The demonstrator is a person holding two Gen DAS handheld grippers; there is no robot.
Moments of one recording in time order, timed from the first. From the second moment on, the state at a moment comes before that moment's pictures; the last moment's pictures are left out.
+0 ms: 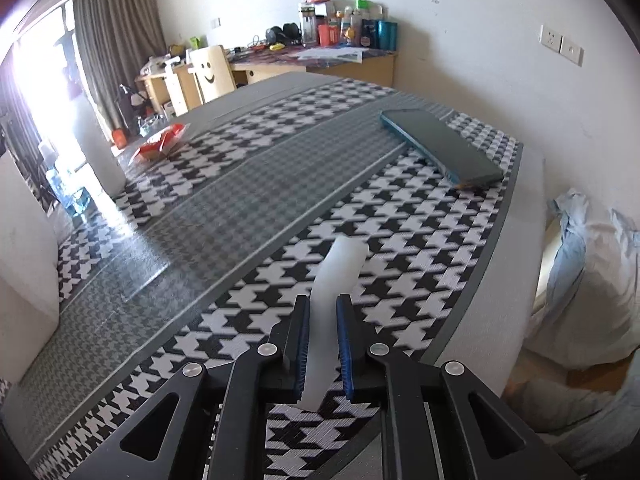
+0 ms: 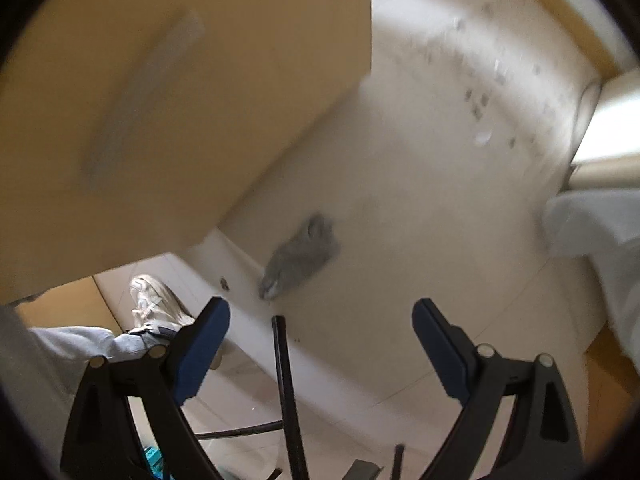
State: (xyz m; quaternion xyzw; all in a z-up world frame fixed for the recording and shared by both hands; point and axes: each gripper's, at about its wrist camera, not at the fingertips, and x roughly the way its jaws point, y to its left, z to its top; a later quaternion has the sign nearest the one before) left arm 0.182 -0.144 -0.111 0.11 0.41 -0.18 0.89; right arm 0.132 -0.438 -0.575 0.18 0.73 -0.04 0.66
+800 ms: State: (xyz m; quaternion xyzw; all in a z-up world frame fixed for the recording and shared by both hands) left arm 0.226 -0.164 -0.091 0.05 0.43 -0.15 0.89; right arm 0.143 -0.372 -0.775 0.23 0.82 -0.04 0.53
